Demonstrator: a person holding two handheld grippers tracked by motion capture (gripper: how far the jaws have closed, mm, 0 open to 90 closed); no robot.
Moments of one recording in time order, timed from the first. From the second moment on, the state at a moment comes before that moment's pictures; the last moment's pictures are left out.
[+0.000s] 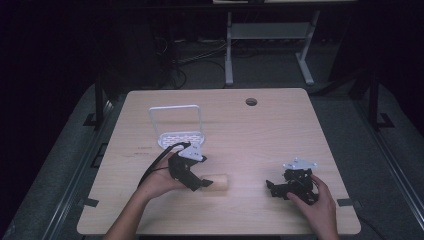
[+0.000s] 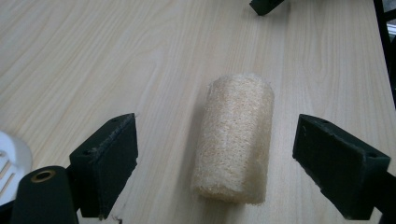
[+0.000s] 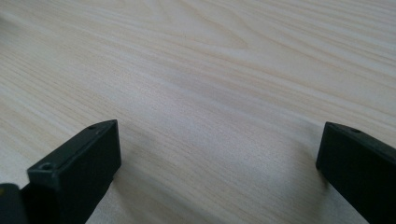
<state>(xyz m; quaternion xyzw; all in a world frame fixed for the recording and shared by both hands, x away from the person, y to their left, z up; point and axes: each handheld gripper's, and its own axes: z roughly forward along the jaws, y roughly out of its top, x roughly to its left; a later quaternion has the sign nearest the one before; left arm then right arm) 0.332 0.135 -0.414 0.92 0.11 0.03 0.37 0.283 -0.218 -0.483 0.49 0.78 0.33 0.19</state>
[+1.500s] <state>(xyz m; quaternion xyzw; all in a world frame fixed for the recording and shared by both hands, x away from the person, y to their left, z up) 0.328 0.098 -0.454 0.95 0.08 0.01 0.31 0.283 -0.218 -0.483 0.49 0.78 0.33 0.19</state>
